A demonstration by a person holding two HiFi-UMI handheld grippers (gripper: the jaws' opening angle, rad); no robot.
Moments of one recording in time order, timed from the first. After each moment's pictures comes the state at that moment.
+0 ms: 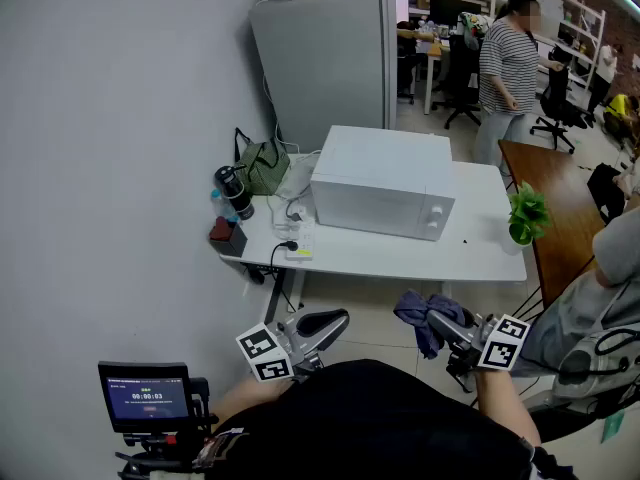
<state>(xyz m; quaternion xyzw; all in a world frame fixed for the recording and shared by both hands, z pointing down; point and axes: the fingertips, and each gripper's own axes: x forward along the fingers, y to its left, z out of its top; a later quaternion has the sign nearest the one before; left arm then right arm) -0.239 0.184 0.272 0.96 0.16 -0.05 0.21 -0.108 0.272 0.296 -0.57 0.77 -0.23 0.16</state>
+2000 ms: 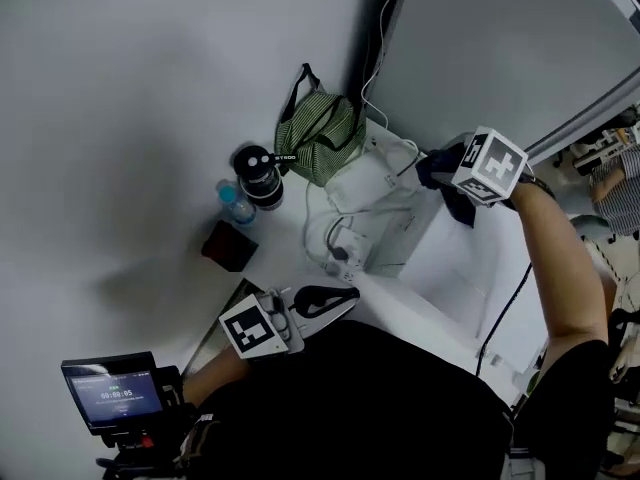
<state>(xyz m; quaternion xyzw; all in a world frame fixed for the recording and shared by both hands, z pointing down) -0.123 -0.206 0.370 0.98 0.04 -0.07 0.19 0.080 -0.374 0.421 -0.26 0.74 -0.15 -0.60</state>
